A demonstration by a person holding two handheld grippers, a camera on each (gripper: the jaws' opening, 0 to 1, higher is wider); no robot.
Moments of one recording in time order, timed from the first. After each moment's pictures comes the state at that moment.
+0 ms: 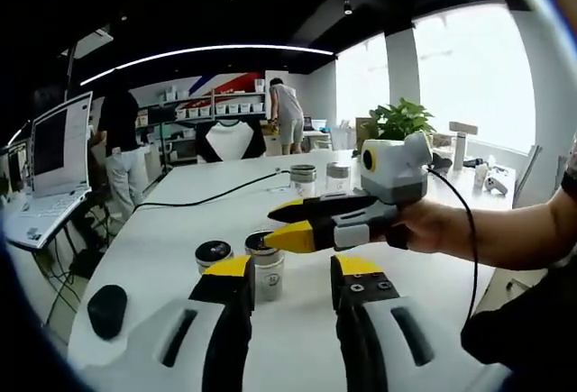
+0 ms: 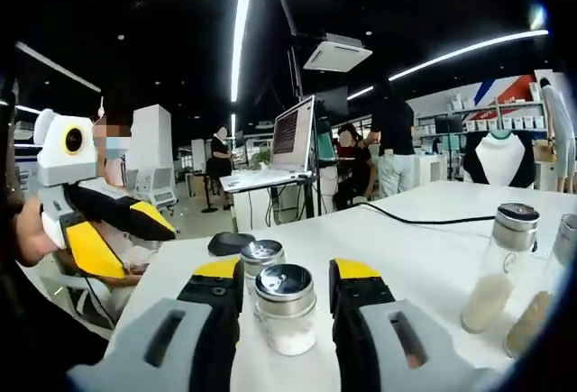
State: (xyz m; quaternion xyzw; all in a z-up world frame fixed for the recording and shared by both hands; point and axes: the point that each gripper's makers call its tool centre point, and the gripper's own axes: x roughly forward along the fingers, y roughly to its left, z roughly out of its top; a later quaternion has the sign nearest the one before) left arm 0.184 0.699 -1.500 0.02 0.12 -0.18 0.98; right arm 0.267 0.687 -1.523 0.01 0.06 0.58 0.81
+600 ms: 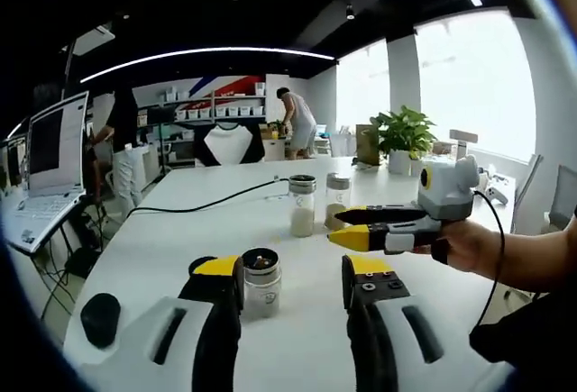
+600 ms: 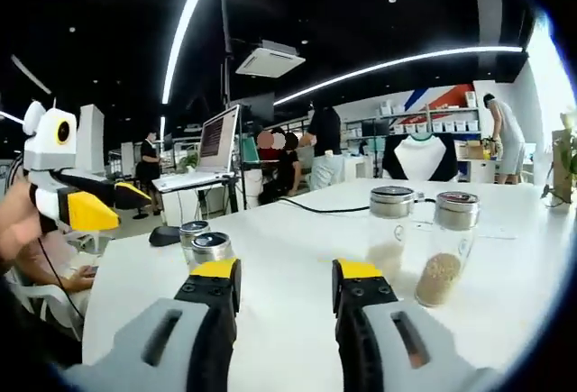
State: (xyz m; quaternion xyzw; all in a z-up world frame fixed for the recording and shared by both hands) left arm 0.201 0.697 -1.491 0.01 0.11 -0.17 0.98; right arm 0.298 0.588 -1.534 0.00 0.07 0.39 0.92
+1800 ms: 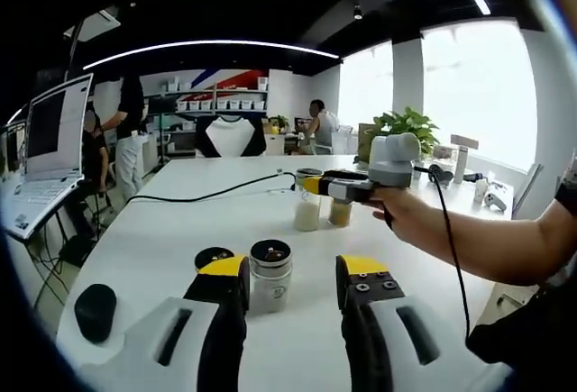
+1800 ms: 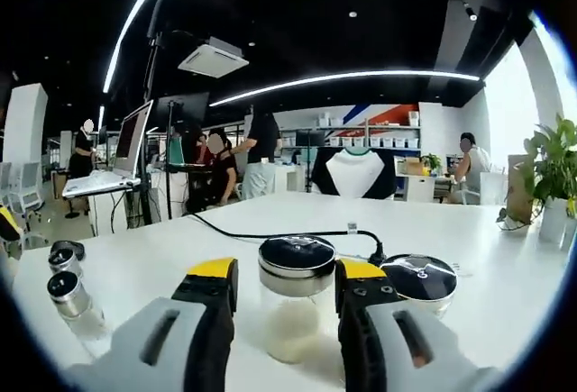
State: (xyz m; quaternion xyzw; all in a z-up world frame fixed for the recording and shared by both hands) left arm 0.207 0.707 -1.504 -0.01 0.13 -0.18 0.98; right arm 0.429 0.583 -1.520 -0.02 0.04 0.26 0.96
